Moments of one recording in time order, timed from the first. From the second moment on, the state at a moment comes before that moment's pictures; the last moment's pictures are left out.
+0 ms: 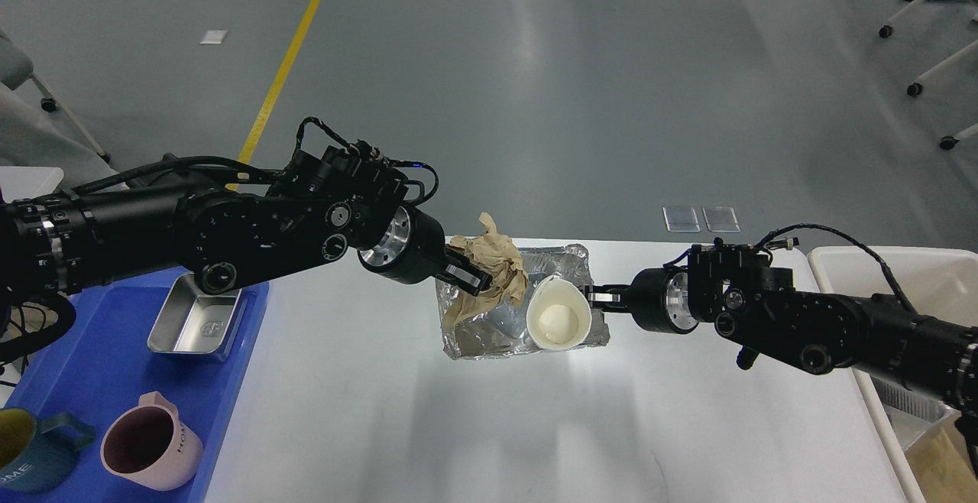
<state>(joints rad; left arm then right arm) -1.40 0.22 0.19 -1.11 1.13 -0.53 -0.02 0.96 -0.38 0.00 1.05 -1.04 0.22 0.09</state>
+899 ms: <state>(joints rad) -1.47 0.32 0.03 -1.03 0.86 -0.30 -0.03 0.96 -0.42 0.01 1.05 -1.01 0.21 0.09</state>
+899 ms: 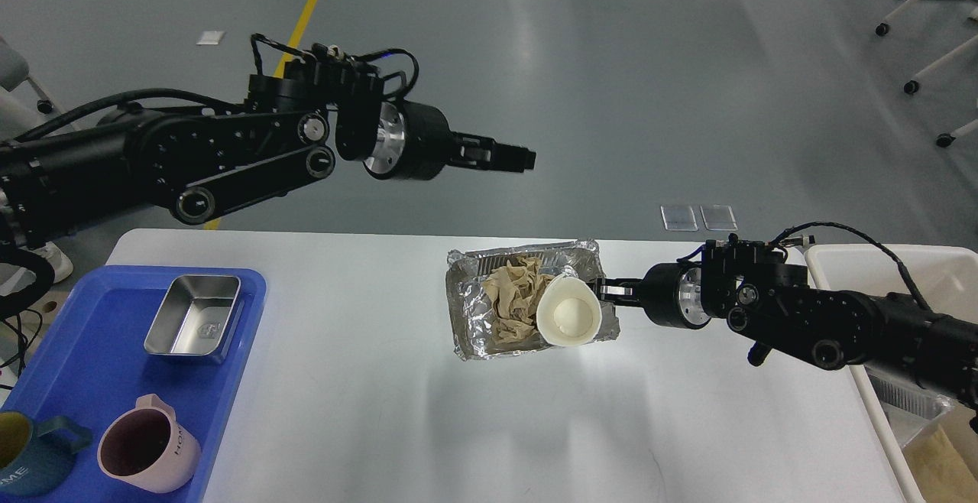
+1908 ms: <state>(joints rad) -0.92 0.39 -0.70 -0.76 0.40 -0.07 -0.13 0.49 -0.61 0.64 0.80 -0.46 -0.03 0.08</state>
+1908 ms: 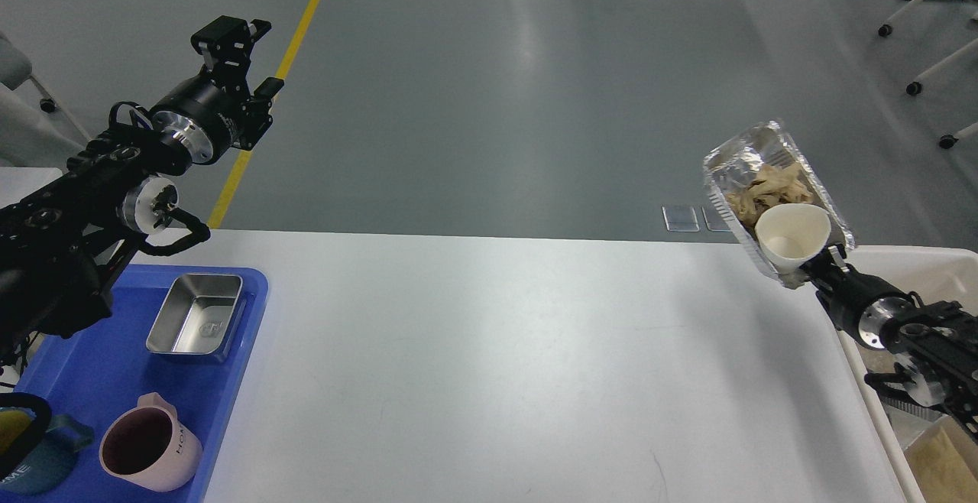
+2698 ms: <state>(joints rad) -0.90 0.37 -0.78 -0.63 0.18 -0.07 -0.27 0.19 -0.75 0.79 0.65 -0.21 0.00 0.07</state>
